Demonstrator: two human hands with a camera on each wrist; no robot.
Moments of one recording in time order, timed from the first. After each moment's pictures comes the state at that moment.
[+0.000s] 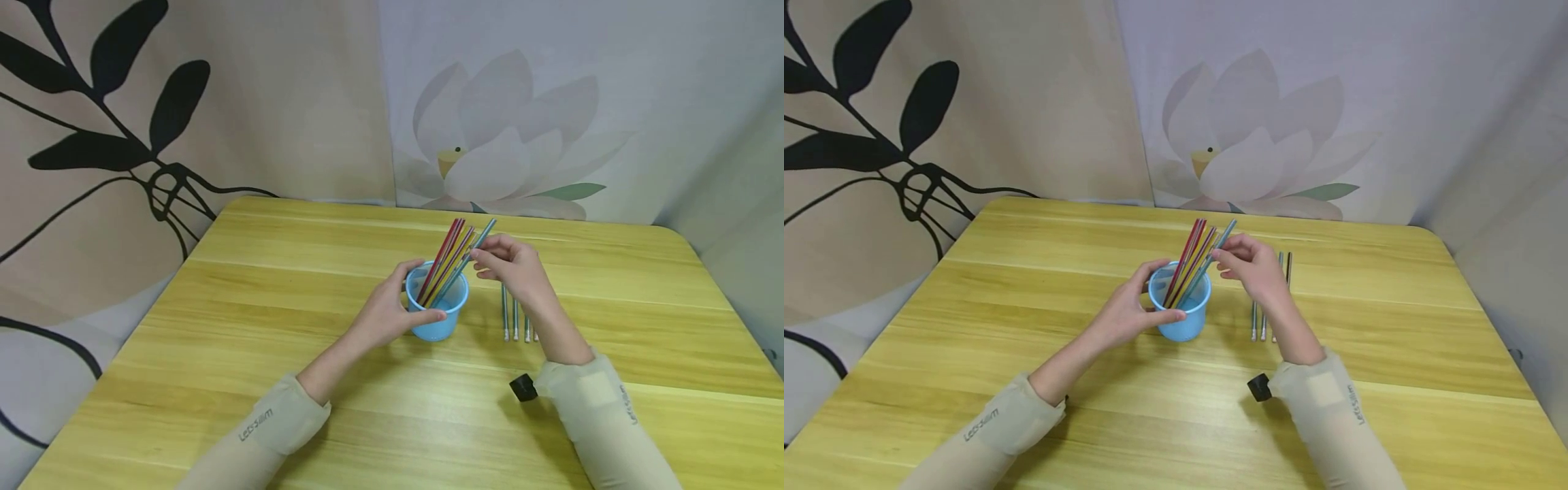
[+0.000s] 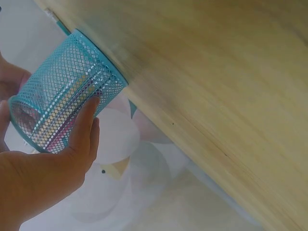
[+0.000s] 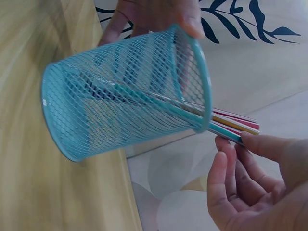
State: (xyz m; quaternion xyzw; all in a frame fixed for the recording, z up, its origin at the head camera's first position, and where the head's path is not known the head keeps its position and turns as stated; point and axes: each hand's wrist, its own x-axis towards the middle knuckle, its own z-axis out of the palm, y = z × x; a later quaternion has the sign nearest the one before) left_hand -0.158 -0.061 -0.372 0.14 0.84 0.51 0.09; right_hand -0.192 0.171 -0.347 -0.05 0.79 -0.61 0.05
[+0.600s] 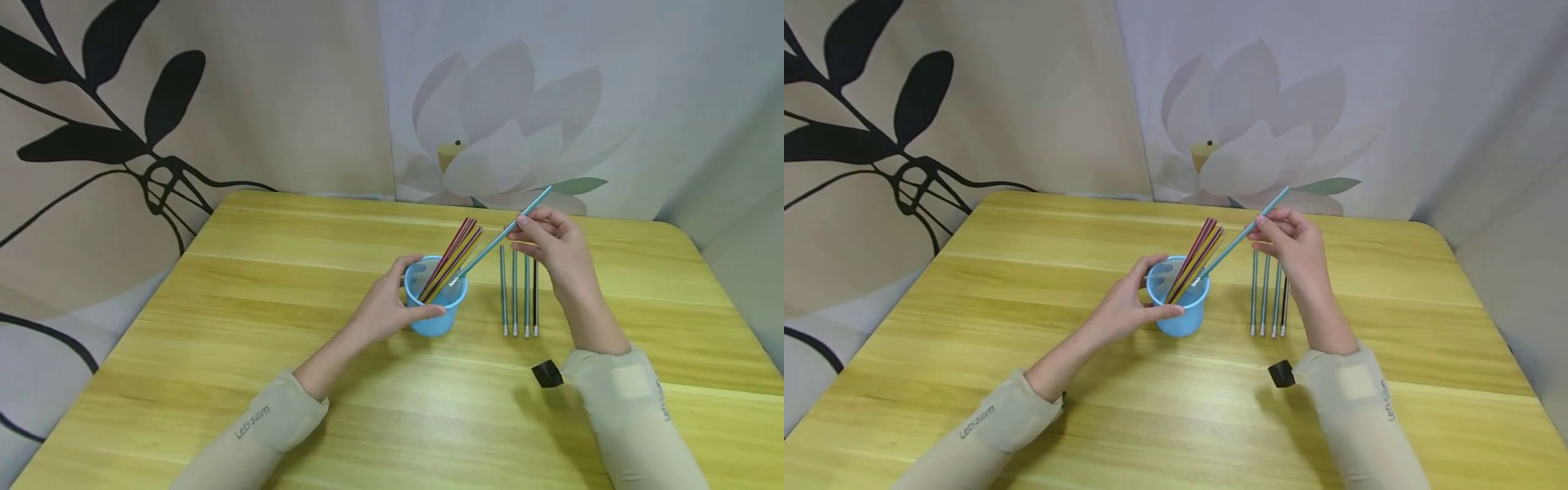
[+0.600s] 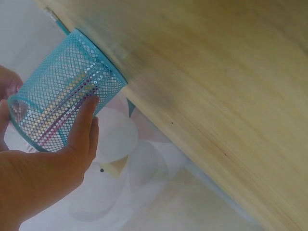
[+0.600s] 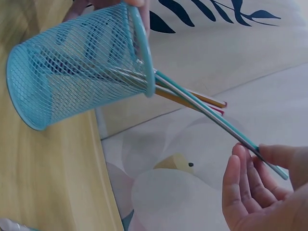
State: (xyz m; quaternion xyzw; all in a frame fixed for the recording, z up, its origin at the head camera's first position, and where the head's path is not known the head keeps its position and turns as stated) left_hand -0.159 -0.061 -0.371 0.13 0.85 0.51 0.10; right_hand -0.195 0.205 -0.324 -0.03 0.66 -0.75 -0.04
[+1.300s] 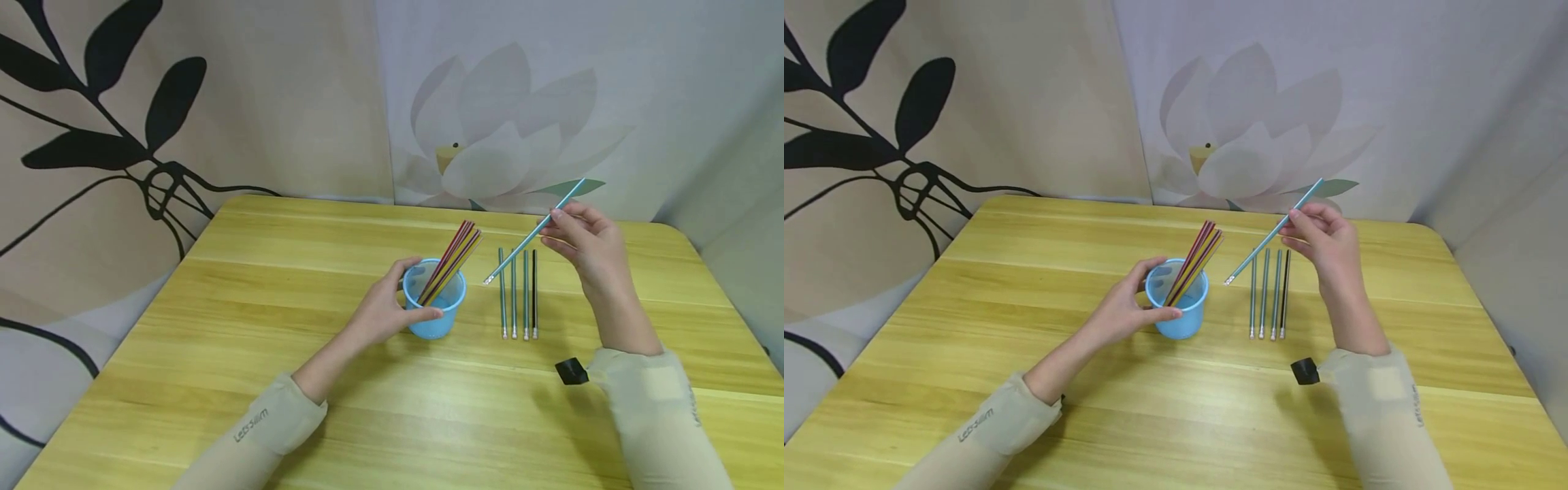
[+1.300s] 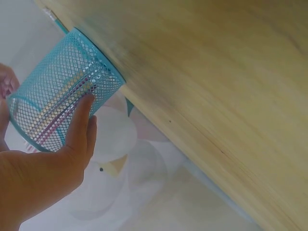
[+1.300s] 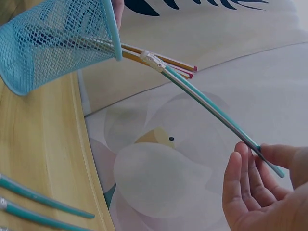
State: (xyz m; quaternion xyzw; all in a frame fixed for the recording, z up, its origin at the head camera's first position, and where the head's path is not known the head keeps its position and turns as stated) left_hand -0.157 -0.062 -0.370 0.13 0.84 0.51 0.10; right_hand -0.194 0.241 -0.317 -0.03 0.59 -0.81 -0.06
